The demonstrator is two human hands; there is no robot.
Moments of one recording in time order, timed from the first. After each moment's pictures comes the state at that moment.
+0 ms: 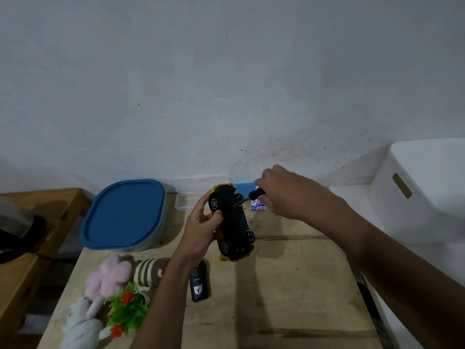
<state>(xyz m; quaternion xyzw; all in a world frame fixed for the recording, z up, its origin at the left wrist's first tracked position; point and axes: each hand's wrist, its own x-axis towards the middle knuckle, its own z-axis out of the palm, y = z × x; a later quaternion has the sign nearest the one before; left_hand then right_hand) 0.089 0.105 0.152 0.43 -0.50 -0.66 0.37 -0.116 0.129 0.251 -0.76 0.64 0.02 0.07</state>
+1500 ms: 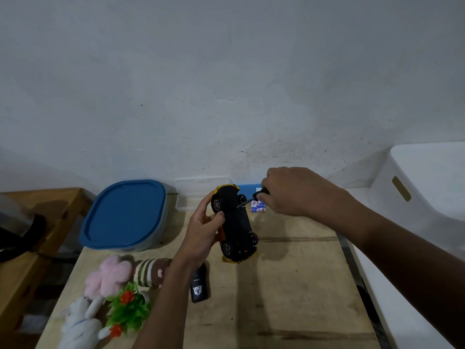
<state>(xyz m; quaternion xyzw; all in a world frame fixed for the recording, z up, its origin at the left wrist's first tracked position) 0.087 0.110 0.159 0.42 -0.49 -0.67 0.37 -0.122 0.128 0.264 -0.78 0.63 0.06 0.01</state>
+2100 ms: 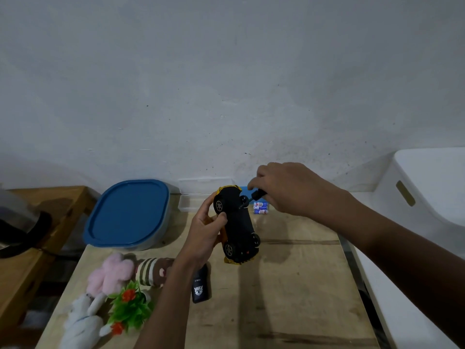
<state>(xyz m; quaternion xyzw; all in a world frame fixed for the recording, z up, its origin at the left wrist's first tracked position) 0.083 0.114 0.159 0.43 -0.48 -0.67 0.38 -0.124 0.124 0.264 -0.83 0.55 0.05 -0.07</state>
